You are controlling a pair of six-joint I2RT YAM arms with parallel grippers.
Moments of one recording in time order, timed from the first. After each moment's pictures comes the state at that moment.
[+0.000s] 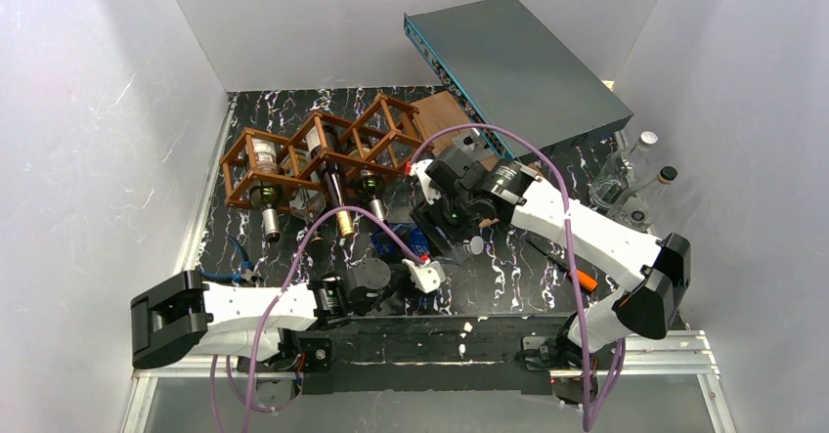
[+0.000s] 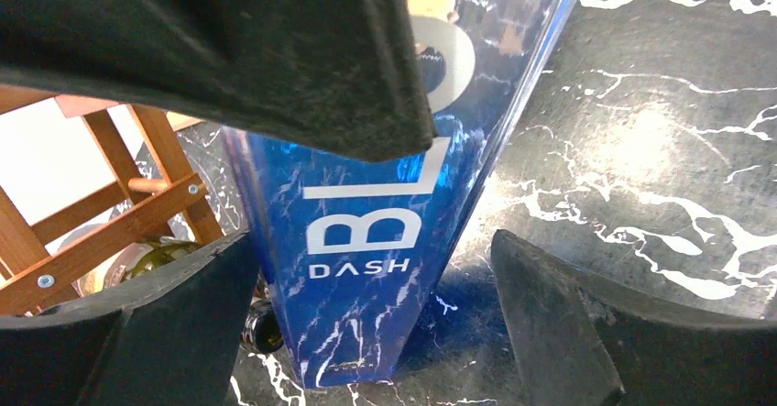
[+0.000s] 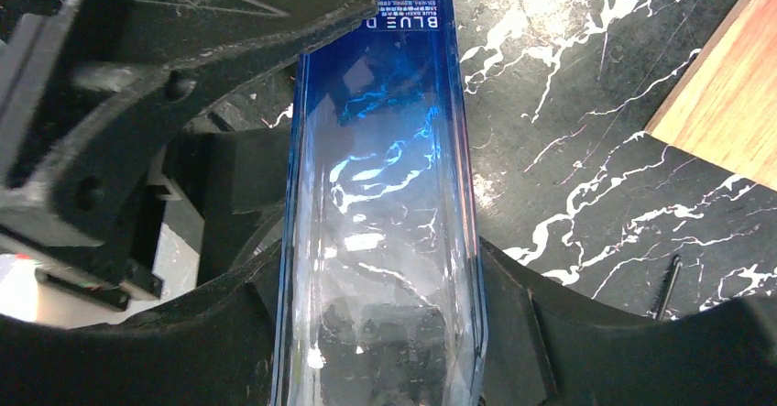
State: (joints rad) left arm -1.24 1.12 0.39 0.45 -0.41 0.55; right arm 0.98 1.48 1.46 -1.05 -0.09 0.15
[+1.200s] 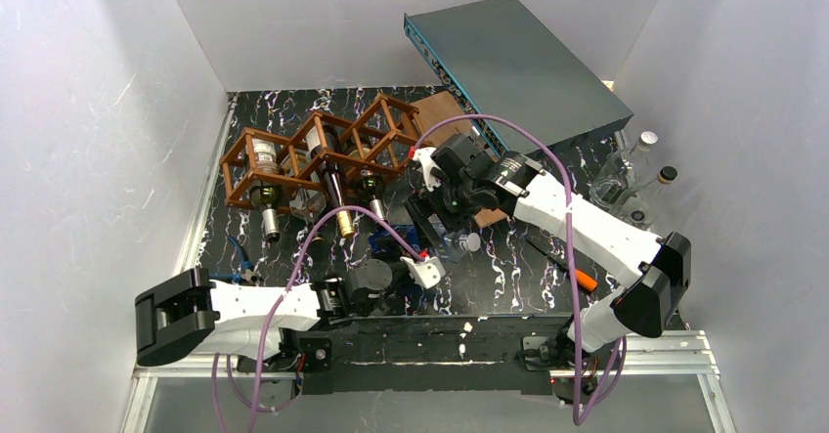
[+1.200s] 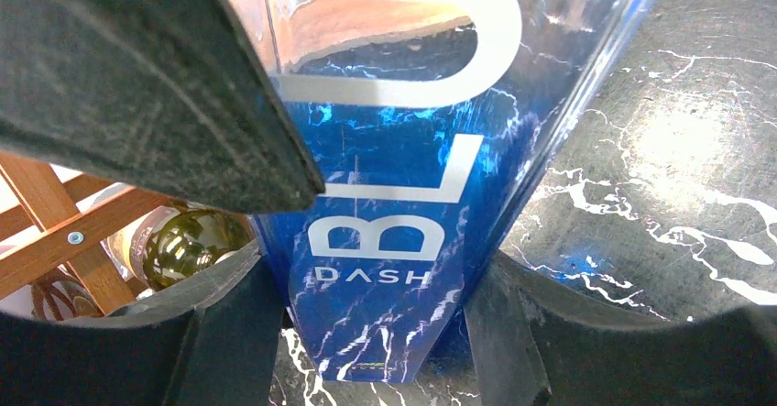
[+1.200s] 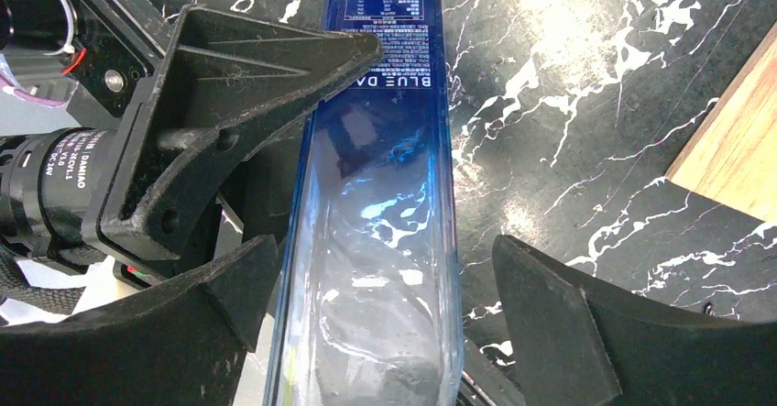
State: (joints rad) left arm -1.24 1.17 0.38 0.49 -0.52 0.55; right arm 0.91 1.49 1.47 -0.97 -0.20 0.18
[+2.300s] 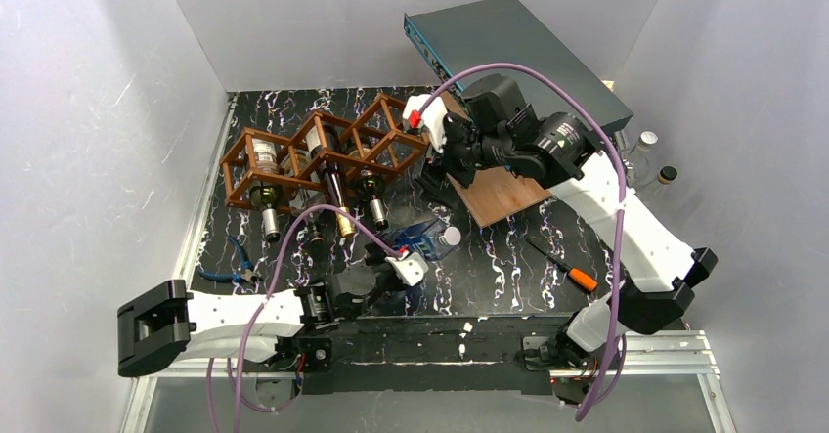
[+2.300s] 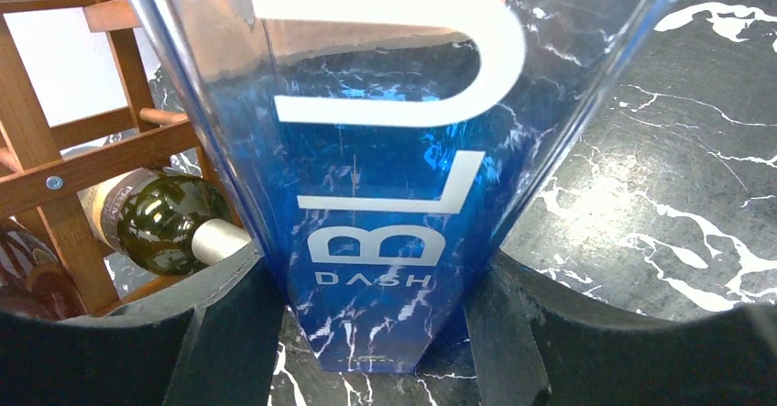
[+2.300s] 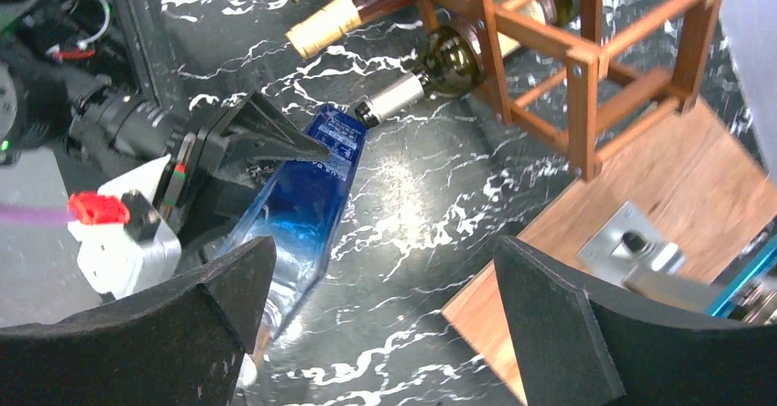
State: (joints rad) left arm -1.24 1.04 0.31 0.48 -0.51 0.42; right arm 0.87 1.50 1.92 -1.07 -0.27 -0.32
